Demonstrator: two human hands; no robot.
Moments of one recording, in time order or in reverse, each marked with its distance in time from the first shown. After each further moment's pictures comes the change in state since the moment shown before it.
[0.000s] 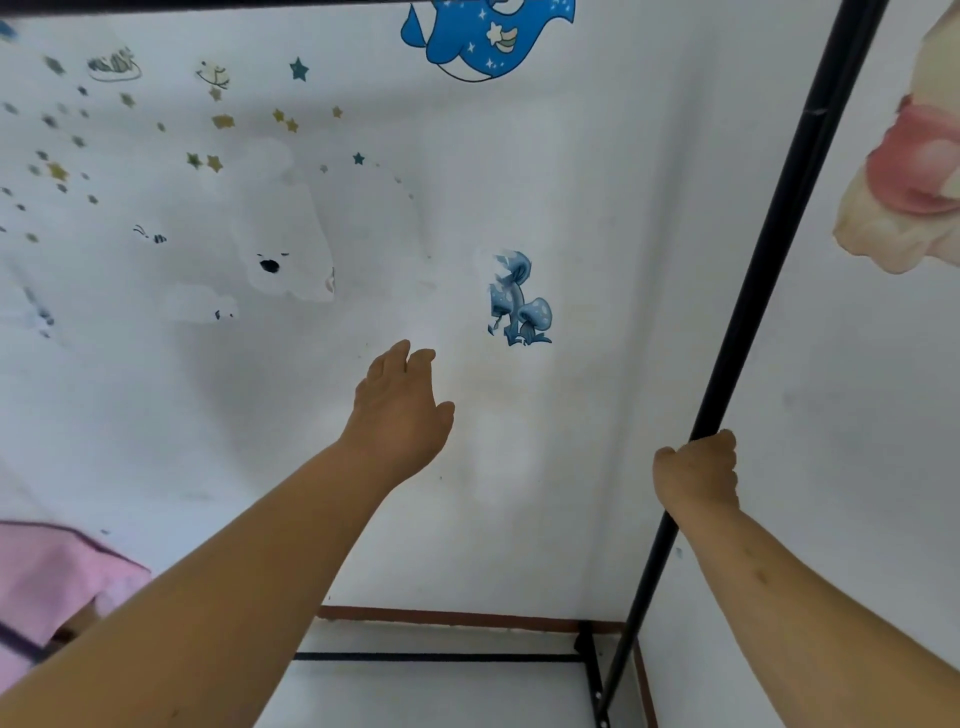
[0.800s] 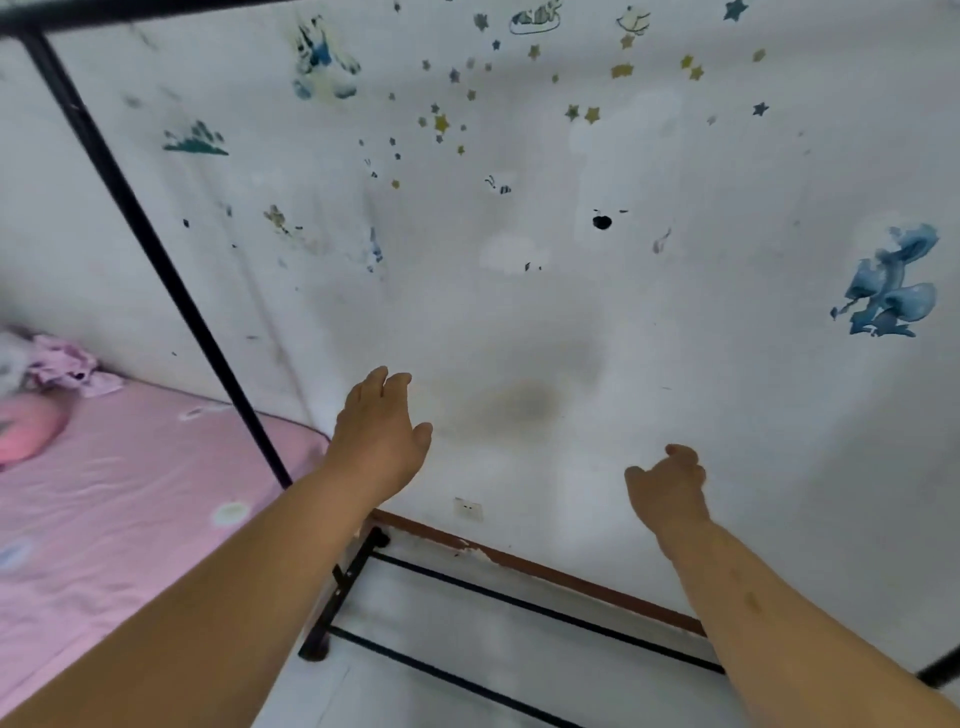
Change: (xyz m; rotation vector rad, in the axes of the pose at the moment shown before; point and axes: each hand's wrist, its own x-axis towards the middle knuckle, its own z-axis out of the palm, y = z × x) left_hand -0.136 -0.360 -0.120 0.029 0.005 -0.370; right_hand -0.303 -0.107 0.236 -0.001 -0.486 -0.172
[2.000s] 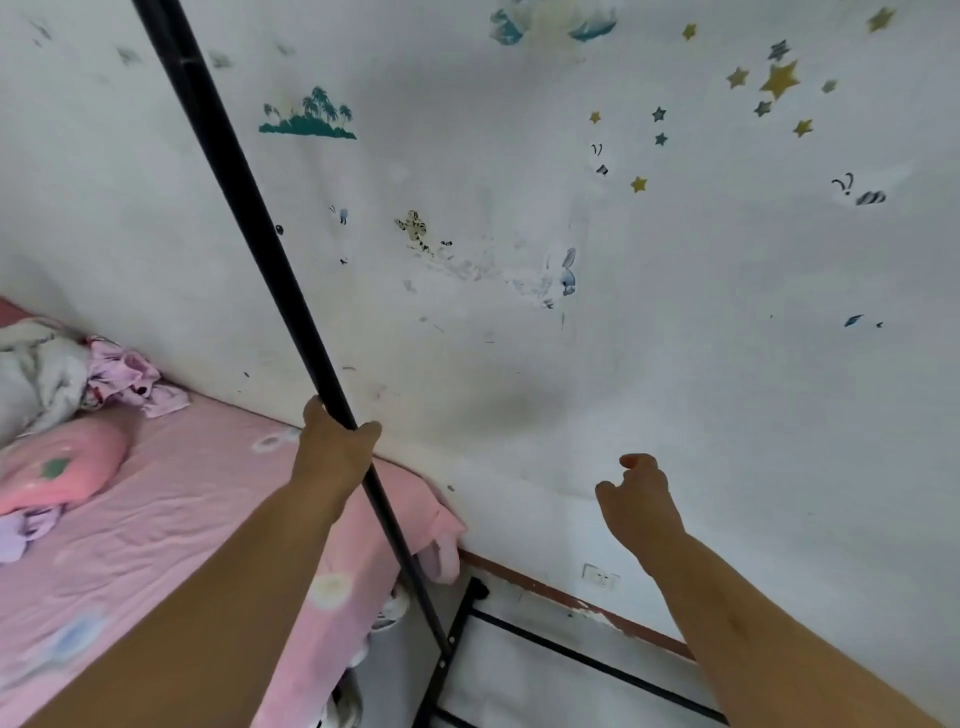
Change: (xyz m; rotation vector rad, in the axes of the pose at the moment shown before) left_hand 0.249 -0.346 -0.042 -0.626 0.166 -0.575; right_hand 0.033 -0.216 0.354 -0.060 -0.233 -0.118
